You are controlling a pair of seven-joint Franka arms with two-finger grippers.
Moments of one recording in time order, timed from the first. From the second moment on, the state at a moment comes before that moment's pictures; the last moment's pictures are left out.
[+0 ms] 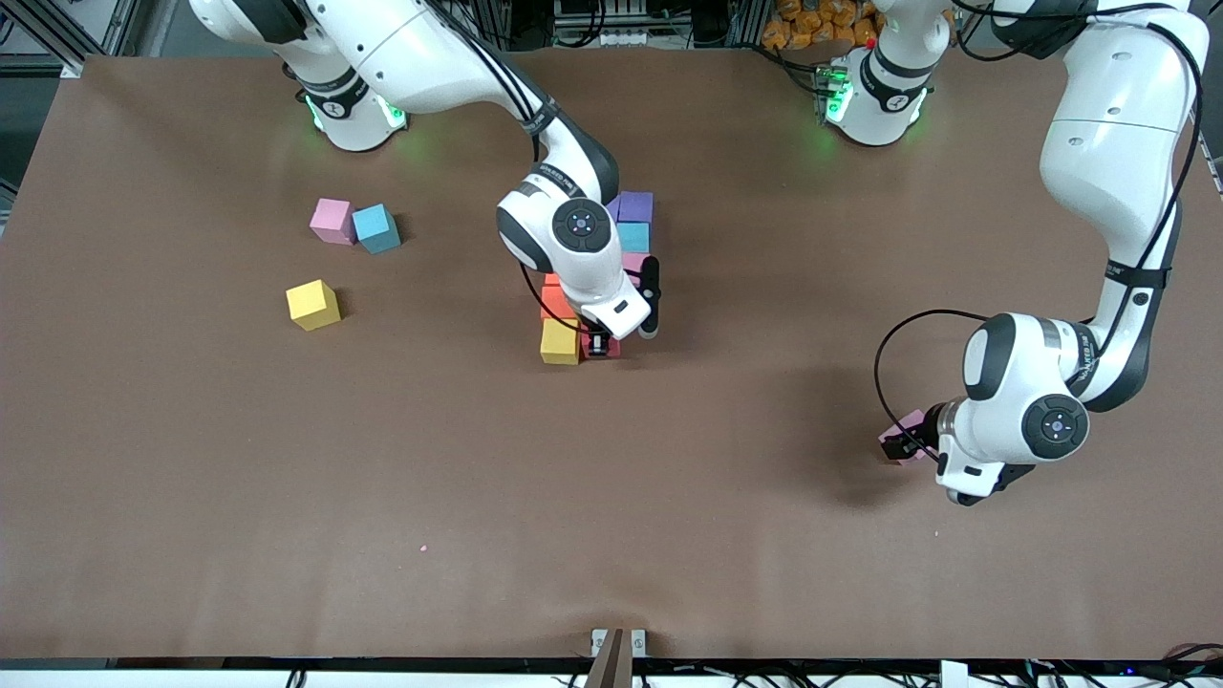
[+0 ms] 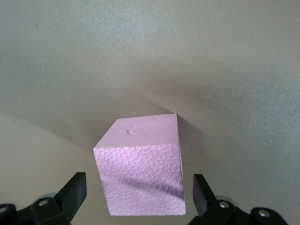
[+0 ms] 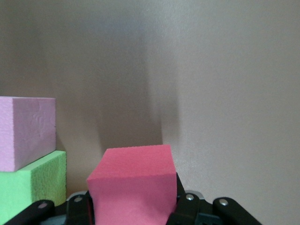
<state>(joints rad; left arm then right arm) 0.16 0.76 -0.30 -1.50 0.24 2.05 -0.71 0.70 0.70 0.10 -1.60 -0.08 2.34 -0.70</state>
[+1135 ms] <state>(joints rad) 0.15 0.77 -0.32 -1.49 0.26 2.05 -0.76 0.68 0.71 0.10 -1.63 -0.08 2.38 -0.70</state>
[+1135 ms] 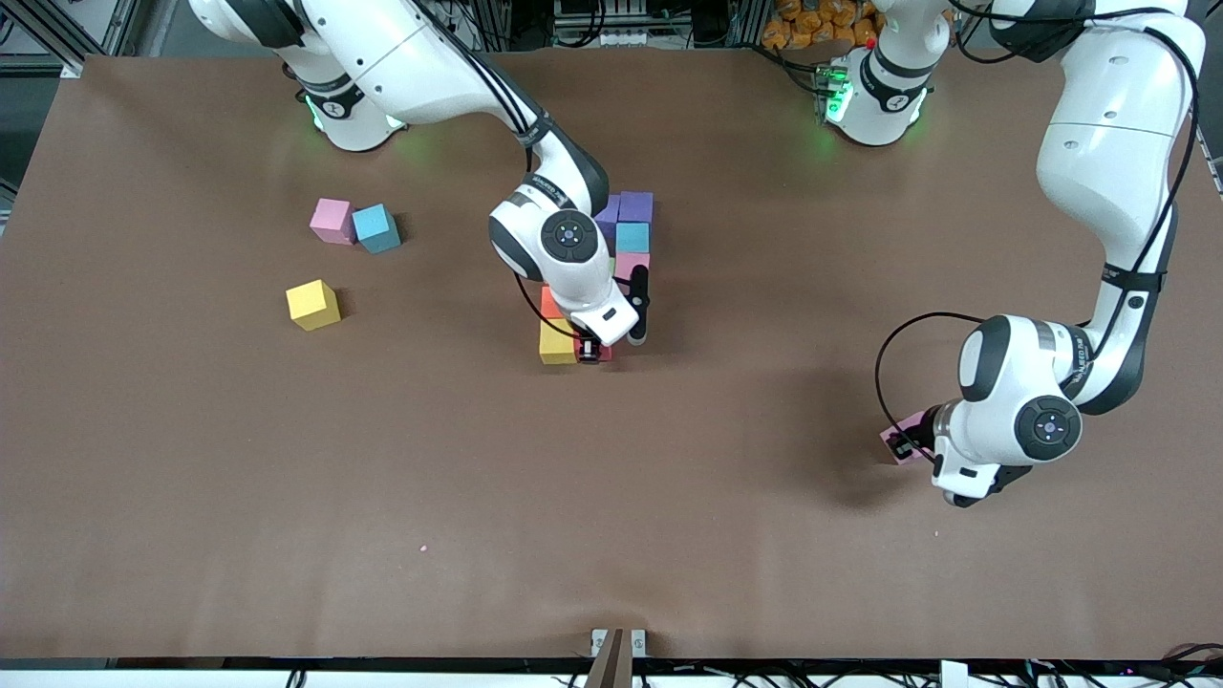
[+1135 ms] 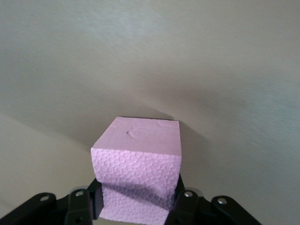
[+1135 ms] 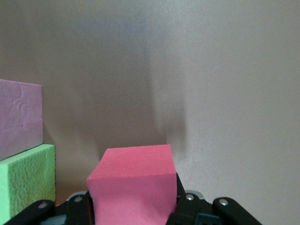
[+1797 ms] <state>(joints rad) -0.09 0.76 -0.36 -1.47 0.25 2.05 -1.25 0.68 0.71 0.11 -1.63 -0.08 2.40 -0.69</state>
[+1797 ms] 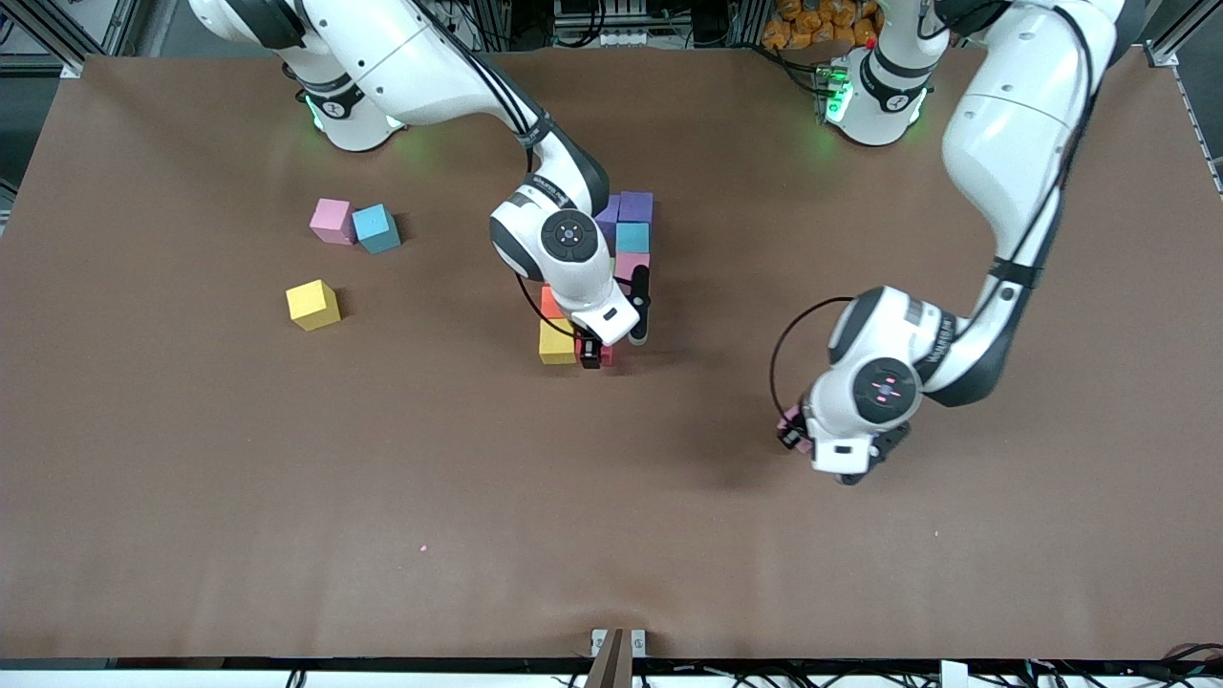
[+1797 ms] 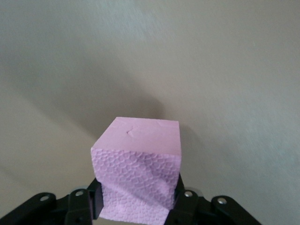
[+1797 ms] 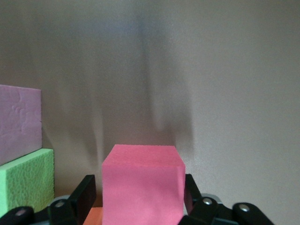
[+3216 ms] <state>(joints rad) -0.33 0.77 -0.39 -1.47 0.12 2.16 -1.96 0.33 0.15 0.09 -1.70 -0.08 1.93 -0.69</state>
